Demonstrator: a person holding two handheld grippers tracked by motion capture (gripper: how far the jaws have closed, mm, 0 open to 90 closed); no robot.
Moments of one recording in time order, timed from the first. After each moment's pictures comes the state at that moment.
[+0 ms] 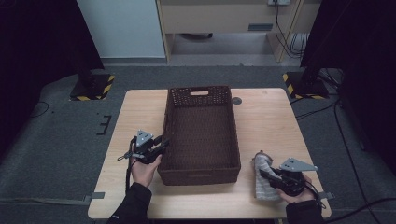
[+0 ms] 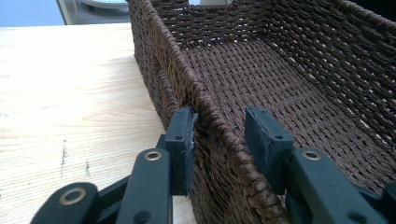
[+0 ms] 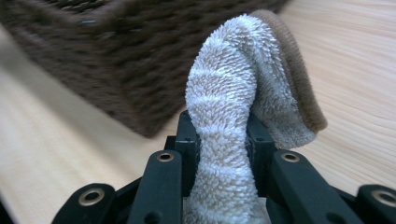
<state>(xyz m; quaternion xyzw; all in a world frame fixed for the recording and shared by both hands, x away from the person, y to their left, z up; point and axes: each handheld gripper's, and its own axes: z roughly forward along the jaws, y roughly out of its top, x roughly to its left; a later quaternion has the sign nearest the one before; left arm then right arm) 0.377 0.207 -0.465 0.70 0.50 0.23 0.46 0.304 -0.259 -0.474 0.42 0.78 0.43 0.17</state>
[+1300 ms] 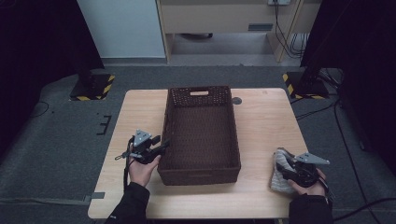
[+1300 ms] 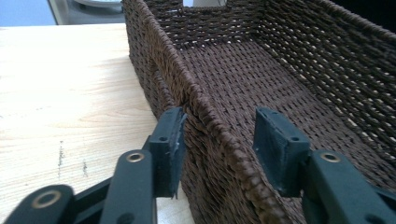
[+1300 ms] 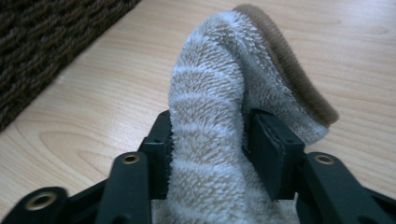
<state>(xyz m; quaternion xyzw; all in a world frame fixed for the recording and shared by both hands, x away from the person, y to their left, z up) 0.375 0.212 -0.459 0.70 0.49 0.22 0.47 0.334 -0.310 -0.504 0.51 0.75 0.37 0.21</state>
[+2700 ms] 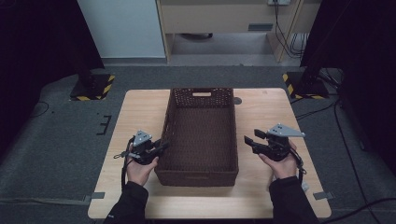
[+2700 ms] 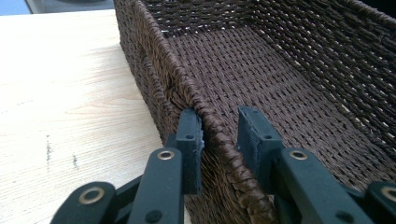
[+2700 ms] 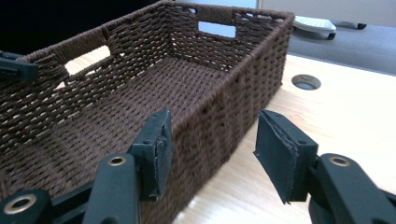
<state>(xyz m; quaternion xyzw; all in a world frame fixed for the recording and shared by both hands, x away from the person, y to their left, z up) 0.375 0.216 -0.460 0.73 0.47 0.19 0.46 0.383 -0.214 -0.424 0.41 0.74 0.49 0.21</state>
